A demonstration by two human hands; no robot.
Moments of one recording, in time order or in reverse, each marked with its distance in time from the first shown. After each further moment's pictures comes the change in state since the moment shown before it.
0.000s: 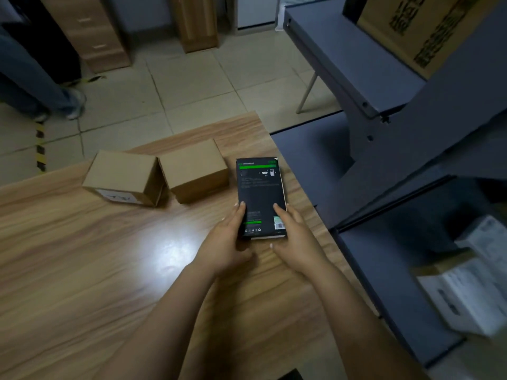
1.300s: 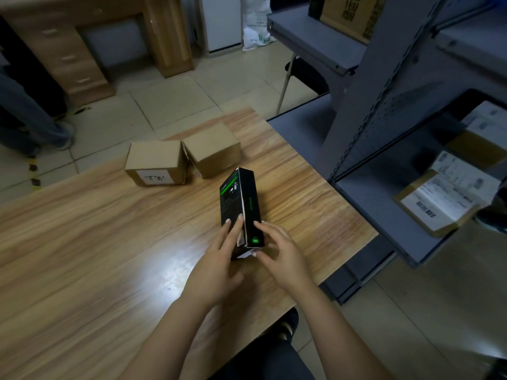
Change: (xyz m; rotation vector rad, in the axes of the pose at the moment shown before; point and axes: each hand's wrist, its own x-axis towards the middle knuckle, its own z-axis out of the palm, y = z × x) left_hand -0.190 -0.052 -0.017 0.029 0.082 0.257; right_hand -0.145 -0.044 0.143 0.382 0.310 -0.166
